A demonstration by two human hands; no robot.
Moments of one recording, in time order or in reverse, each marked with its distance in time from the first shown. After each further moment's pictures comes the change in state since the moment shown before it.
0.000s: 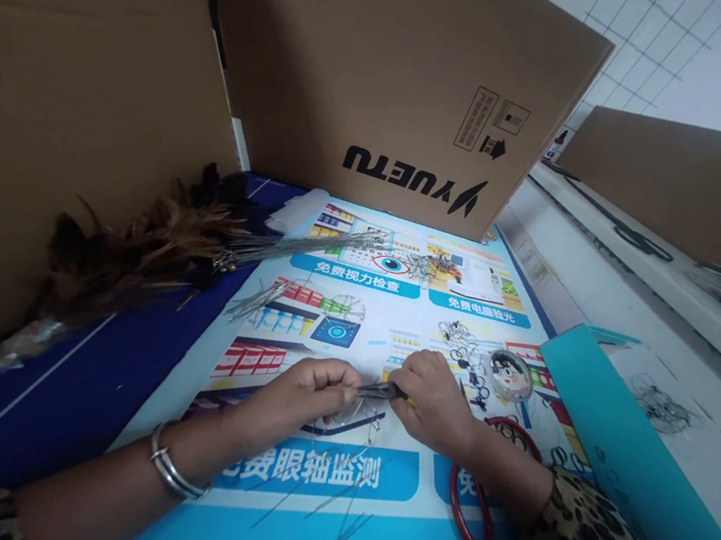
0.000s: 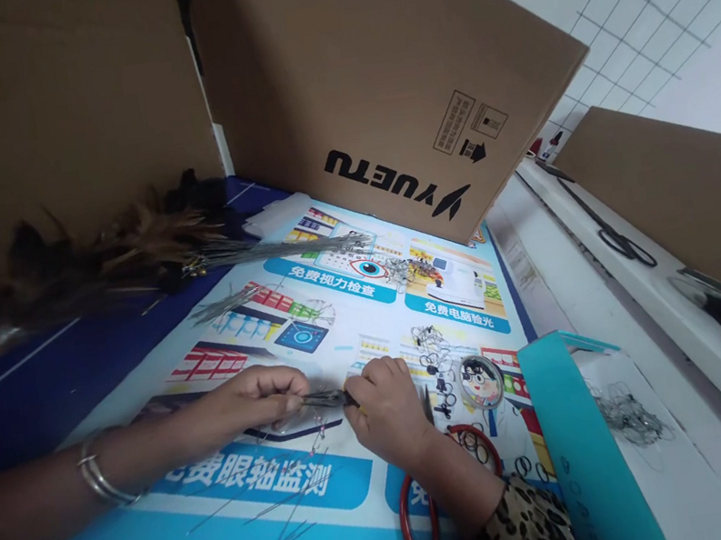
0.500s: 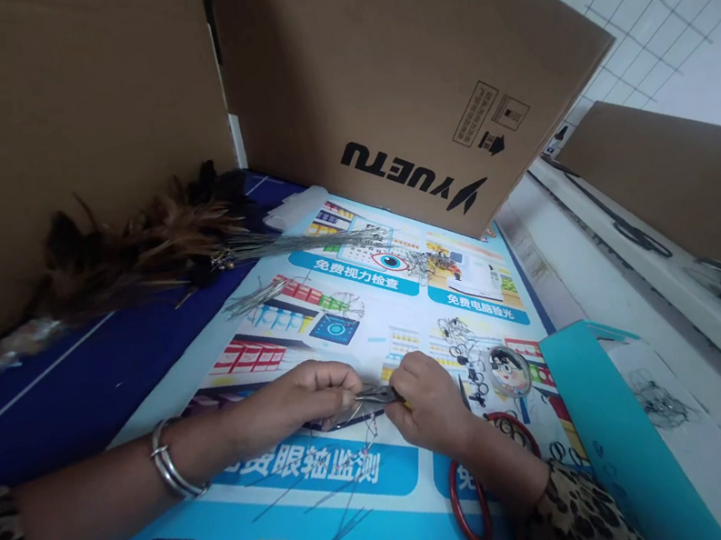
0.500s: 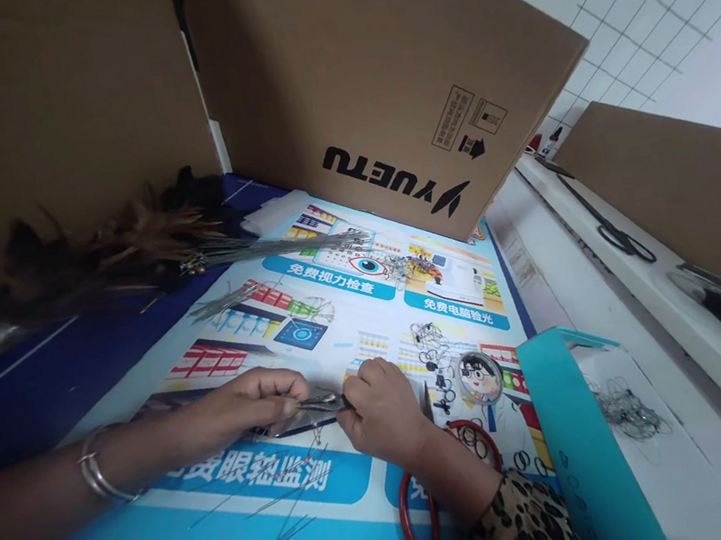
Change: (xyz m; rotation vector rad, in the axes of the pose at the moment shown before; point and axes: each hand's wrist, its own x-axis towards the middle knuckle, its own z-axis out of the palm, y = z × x) left_hand 0.000 -0.009 0.000 -0.088 -0.074 0.016; right_hand -0.001 0.000 0.006 0.021 0.011 -0.069
